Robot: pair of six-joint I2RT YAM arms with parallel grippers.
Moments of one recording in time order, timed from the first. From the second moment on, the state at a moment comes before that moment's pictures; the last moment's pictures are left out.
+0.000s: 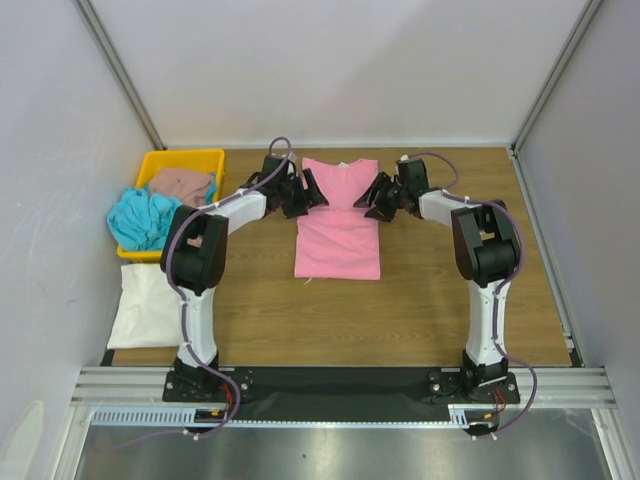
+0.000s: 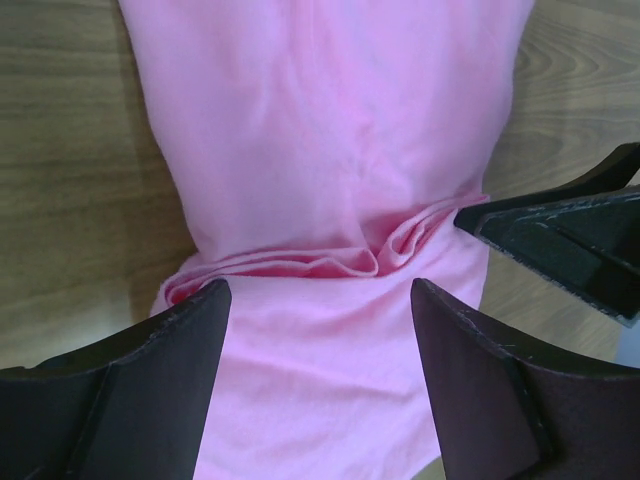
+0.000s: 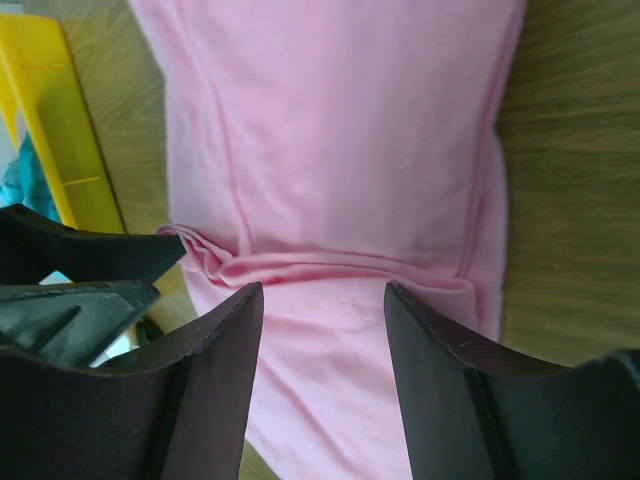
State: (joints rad) left arm -0.35 2.06 1.45 -0.14 0.30 -0.65; right arm 0.27 2.13 1.44 -0.04 -0.45 0.81
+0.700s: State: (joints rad) left arm -0.28 2.22 1.66 -0.15 0.31 -0.56; right arm 0.22 2.23 1.60 -0.04 -0.45 0.77
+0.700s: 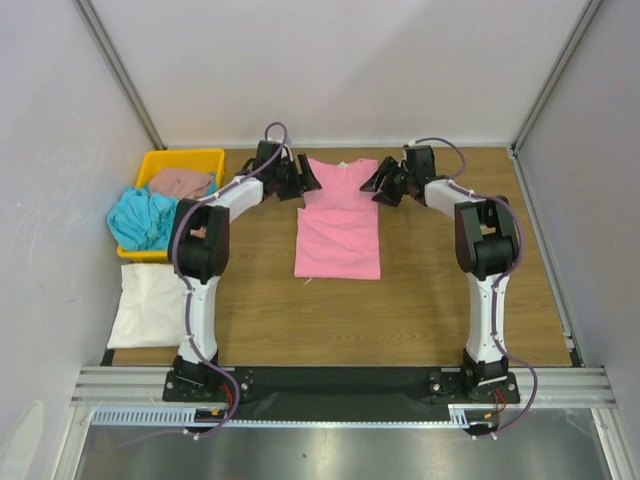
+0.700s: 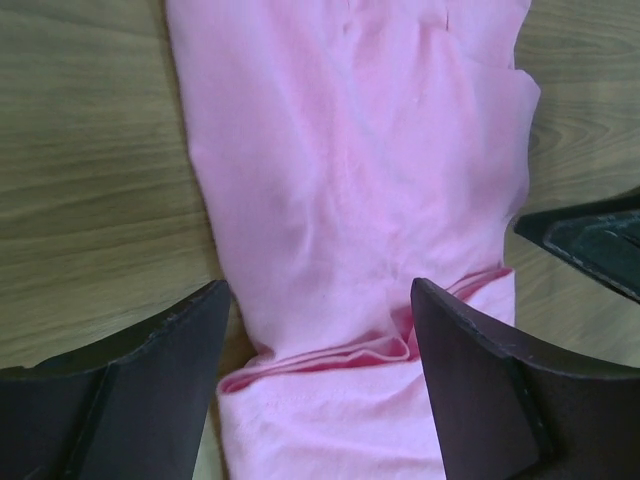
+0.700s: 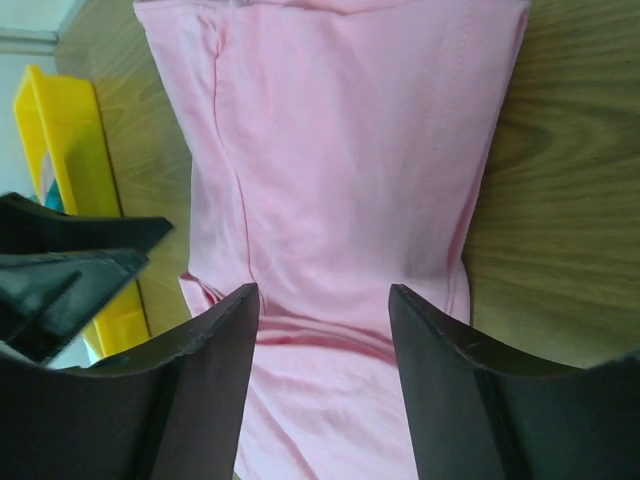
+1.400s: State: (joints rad) left arm -0.38 1.58 1.02 -0.27 0.16 -0.58; right arm 0.32 1.65 1.07 -0.31 -0.34 0.69
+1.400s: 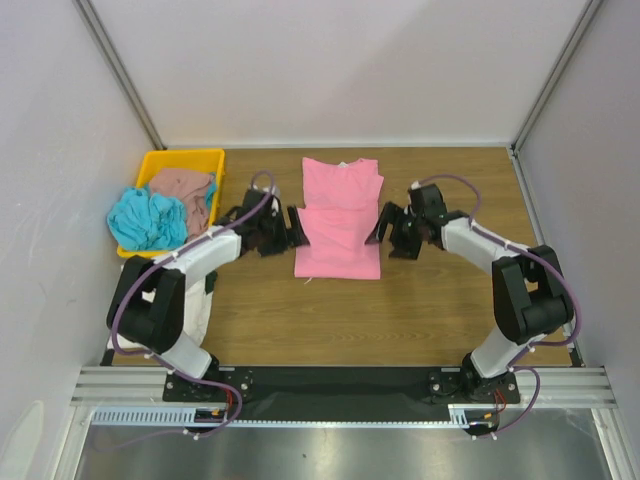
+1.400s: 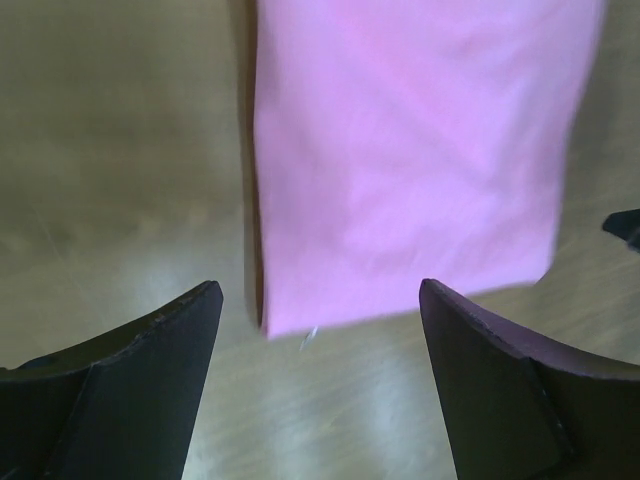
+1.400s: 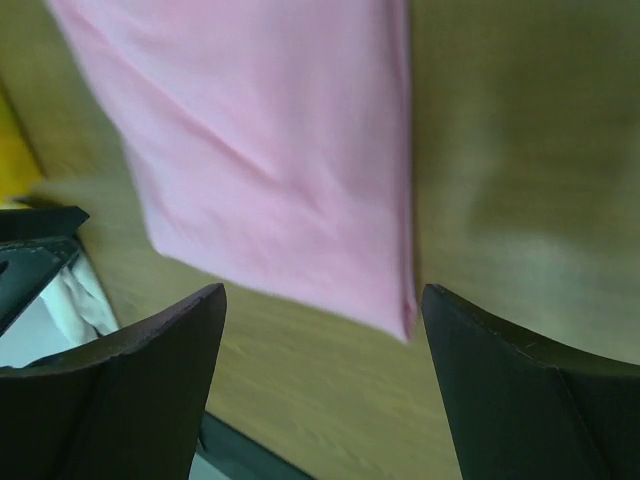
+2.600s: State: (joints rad) left arm -0.47 1.56 0.72 -0.07 0.11 -0.72; right arm 0.44 1.61 0.77 -0.09 -0.21 0.82
